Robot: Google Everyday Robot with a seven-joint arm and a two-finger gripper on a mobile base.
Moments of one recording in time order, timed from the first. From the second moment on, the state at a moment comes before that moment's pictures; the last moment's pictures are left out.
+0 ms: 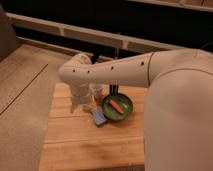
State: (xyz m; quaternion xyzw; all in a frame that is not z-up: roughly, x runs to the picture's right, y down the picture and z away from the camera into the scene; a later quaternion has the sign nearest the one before) arm -0.108 0.103 0.703 -0.26 0.23 0.64 0.68
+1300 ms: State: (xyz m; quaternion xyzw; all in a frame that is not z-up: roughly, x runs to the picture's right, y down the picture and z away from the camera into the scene) arm -0.022 0.012 0.740 -0.14 0.20 0.60 0.76
